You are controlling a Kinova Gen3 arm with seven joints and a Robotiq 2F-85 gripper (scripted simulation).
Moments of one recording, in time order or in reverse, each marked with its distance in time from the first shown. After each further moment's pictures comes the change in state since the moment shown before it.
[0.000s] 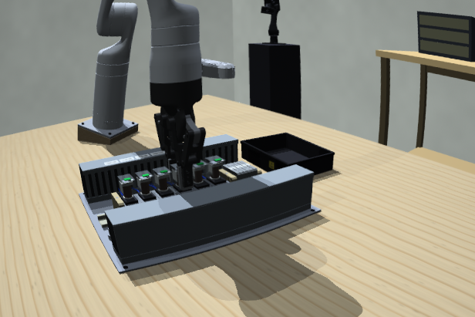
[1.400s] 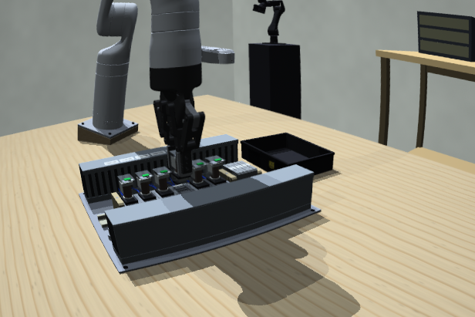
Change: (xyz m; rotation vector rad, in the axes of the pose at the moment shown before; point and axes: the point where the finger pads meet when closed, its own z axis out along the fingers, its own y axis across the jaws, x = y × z) arm 0.000 -0.001 -0.021 0.001 0.000 0.000
